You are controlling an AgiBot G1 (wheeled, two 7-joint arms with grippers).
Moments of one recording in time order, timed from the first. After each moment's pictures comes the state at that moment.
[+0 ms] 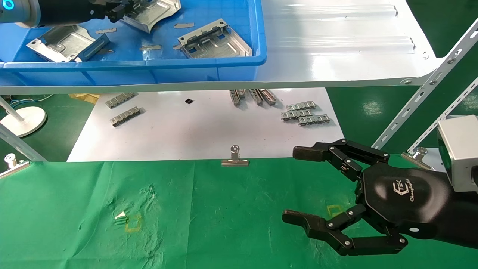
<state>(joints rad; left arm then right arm) -2.14 1.20 0.57 -0.03 1.54 0.82 -0.04 1.07 -0.56 -0.38 1.22 -0.63 -1.42 0.12</state>
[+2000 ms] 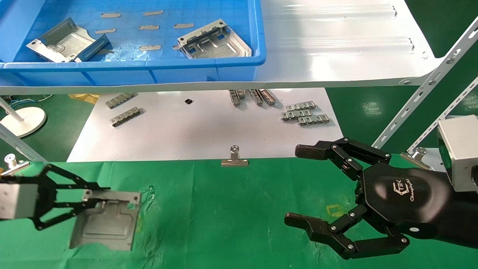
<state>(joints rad) -1.62 0.56 0.90 -0.60 1.02 1.49 0.75 1.07 -0.56 -0.38 1.22 -0.63 -1.42 0.12</state>
